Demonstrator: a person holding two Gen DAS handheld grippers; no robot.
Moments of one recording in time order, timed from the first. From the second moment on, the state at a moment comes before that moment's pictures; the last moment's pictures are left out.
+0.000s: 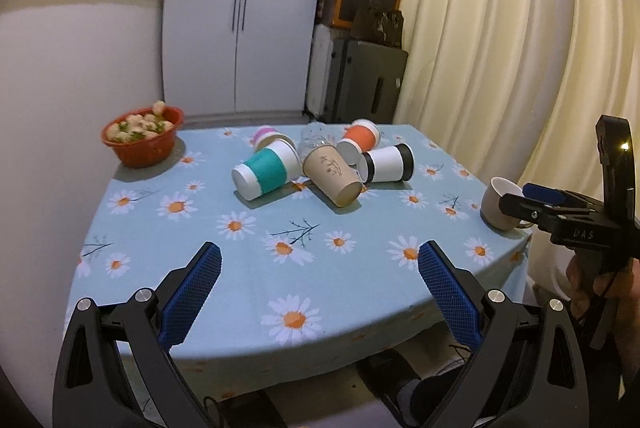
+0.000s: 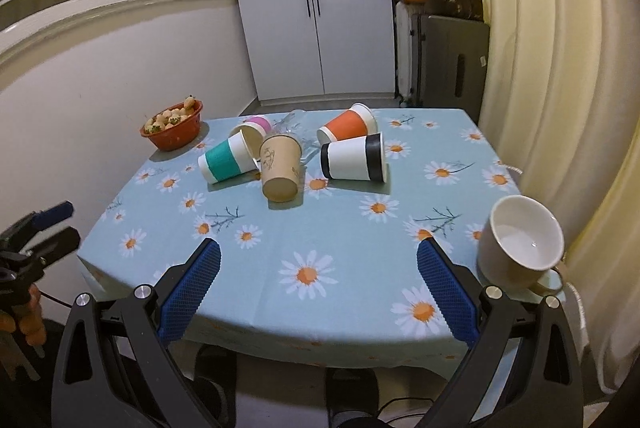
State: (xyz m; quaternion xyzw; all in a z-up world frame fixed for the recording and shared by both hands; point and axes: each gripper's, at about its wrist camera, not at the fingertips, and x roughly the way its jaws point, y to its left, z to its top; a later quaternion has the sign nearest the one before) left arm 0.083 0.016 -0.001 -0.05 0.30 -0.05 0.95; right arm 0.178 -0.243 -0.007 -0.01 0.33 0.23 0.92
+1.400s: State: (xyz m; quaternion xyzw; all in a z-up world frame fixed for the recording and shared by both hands) left arm 0.391 0.002 -0.102 -0.26 0.57 -0.04 0.77; right arm 0.313 -0.251 -0.034 0.07 0.45 0.26 0.85
